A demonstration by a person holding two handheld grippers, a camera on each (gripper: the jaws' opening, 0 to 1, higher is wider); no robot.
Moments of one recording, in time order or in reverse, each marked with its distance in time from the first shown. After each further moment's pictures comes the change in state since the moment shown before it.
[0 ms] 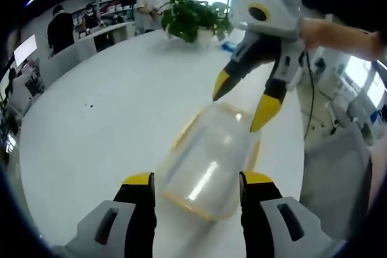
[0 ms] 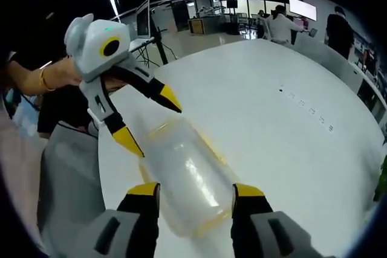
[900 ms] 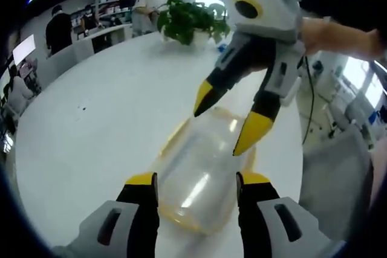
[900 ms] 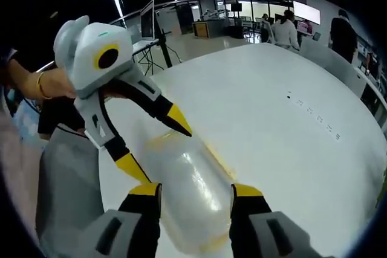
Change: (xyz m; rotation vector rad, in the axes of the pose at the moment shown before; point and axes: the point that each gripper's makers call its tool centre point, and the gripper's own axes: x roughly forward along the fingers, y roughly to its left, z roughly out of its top) left arm 0.014 -0.014 0.006 -0.002 -0.028 -0.022; right arm 0.017 0.007 0.014 -0.017 -0.025 0.021
